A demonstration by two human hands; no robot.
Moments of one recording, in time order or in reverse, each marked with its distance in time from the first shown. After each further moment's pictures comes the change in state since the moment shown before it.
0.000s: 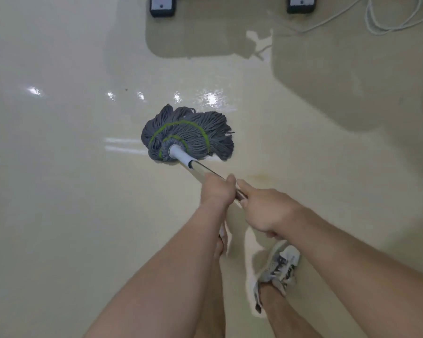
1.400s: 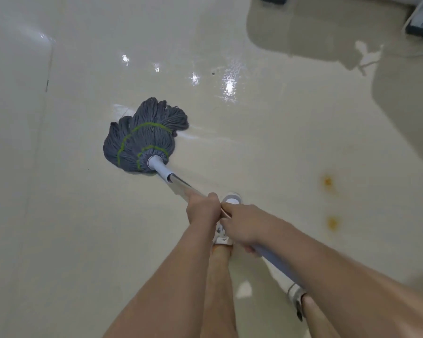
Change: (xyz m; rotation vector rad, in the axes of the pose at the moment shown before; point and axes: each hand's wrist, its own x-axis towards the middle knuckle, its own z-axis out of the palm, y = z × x) left_hand 0.081 -0.171 -0.255 -0.450 0.087 -0.345; right_hand 0.059 -0.316 0.076 0.019 -0.265 -0.062
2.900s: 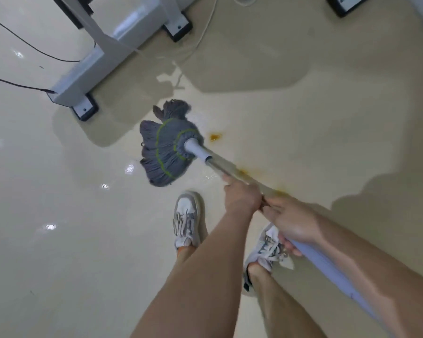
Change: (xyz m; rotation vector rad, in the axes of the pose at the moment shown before) left_hand -0.189 0.026 0.351 1.111 -0.259 0.595; right_hand -0.126 0.361 -0.013 1.363 0.442 0.068
